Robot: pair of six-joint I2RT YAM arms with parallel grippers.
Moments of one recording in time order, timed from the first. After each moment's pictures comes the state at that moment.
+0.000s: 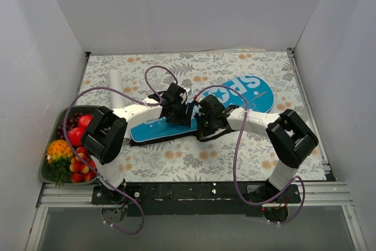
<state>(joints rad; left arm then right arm) -0.64 1.77 1.14 -0.39 0.13 -0.36 0.78 1.72 1.00 -0.31 -0.20 0.37</state>
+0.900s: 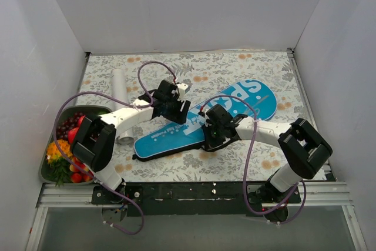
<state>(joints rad) -0.59 1.66 1.11 -0.37 0.13 -0.12 0.80 1.57 0.81 -0.33 -0.23 0.36</state>
